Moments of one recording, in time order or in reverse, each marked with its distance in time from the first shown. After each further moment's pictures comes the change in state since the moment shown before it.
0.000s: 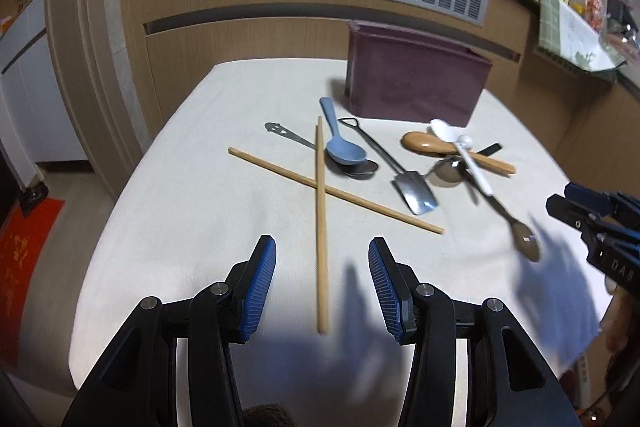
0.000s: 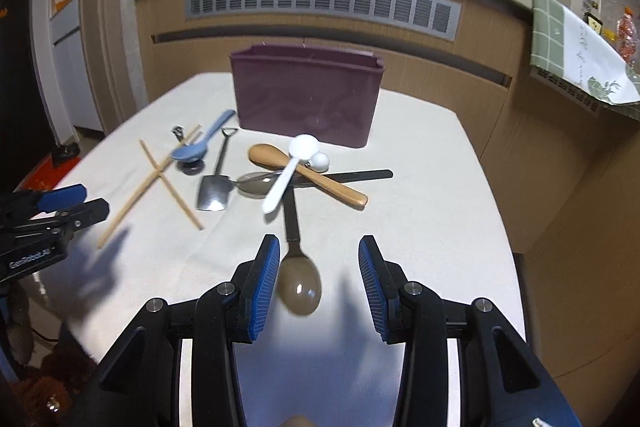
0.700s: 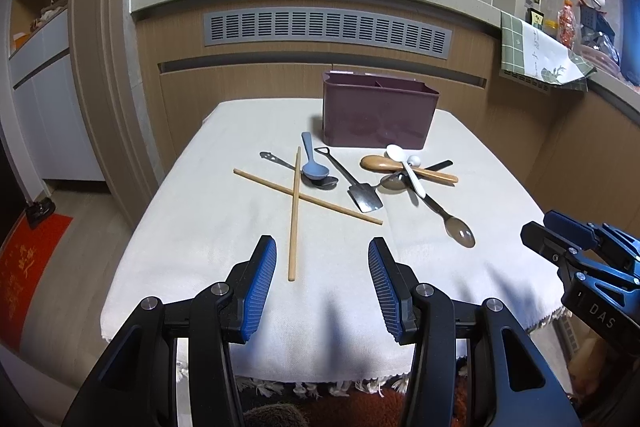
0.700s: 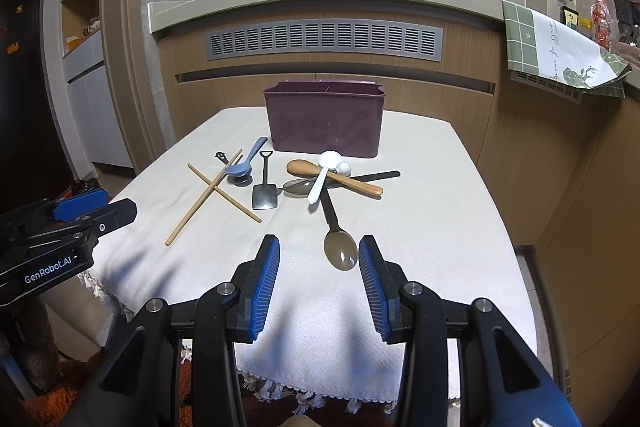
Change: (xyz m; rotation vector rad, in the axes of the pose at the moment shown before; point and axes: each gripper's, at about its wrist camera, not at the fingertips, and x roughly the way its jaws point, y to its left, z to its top) left arm -0.100 -0.025 -0.035 0.010 -0.132 -0.018; right arm -0.093 0.019 -0.042 0.089 -0.137 0.048
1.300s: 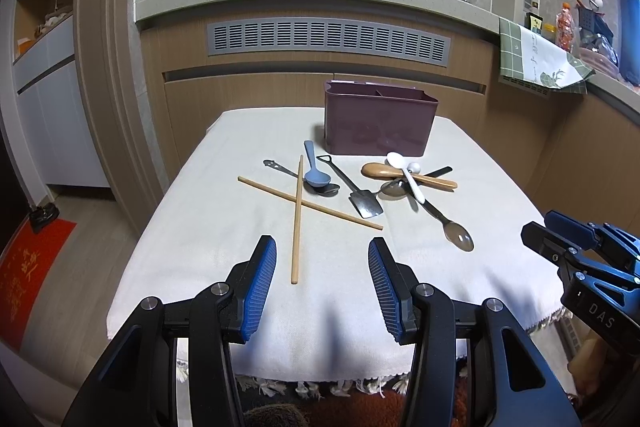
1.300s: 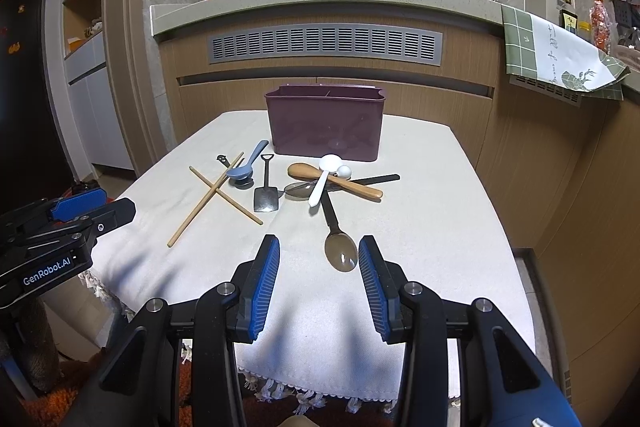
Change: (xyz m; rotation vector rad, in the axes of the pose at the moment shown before) left arm -0.008 -0.005 -0.003 0.005 -0.038 0.014; right arm -0.006 0.002 -0.002 -0.008 -0.025 -0.006
